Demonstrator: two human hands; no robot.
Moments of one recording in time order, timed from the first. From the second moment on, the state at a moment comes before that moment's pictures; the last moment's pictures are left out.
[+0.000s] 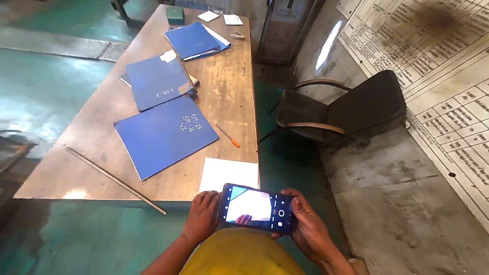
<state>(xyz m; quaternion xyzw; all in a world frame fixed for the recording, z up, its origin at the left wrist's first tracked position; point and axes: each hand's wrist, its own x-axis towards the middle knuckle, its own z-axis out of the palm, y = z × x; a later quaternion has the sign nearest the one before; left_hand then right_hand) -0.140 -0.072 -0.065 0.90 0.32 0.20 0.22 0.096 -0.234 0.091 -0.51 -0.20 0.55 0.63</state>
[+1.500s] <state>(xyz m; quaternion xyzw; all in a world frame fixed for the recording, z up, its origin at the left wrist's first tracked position) -0.046 -0.140 -0.055 0.74 0.65 0.11 0.15 0.243 -0.046 0.074 -0.38 -0.46 0.72 0.36</state>
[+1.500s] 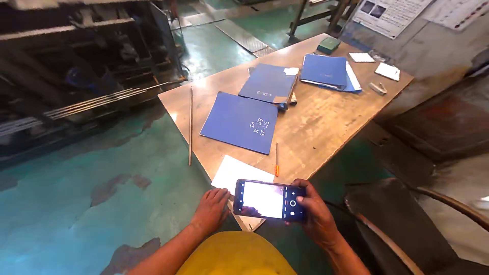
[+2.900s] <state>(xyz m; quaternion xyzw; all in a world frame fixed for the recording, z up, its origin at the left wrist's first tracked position) -0.057 -0.111 -0.061 0.29 0.80 0.27 0.45 0.252 -0.040 0.066 -0.41 -0.47 0.69 0.36</state>
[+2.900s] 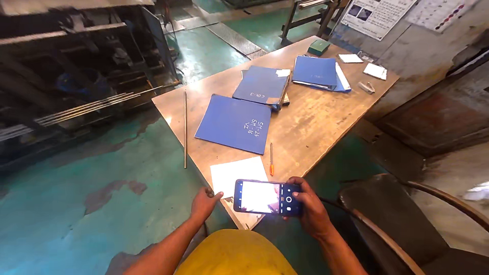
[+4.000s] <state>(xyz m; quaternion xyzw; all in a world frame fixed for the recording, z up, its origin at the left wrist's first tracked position) -0.045 -0.138 -0.056 0.50 0.76 0.29 0.31 0.263 -0.072 0.073 -0.36 -0.46 0.71 0.38</state>
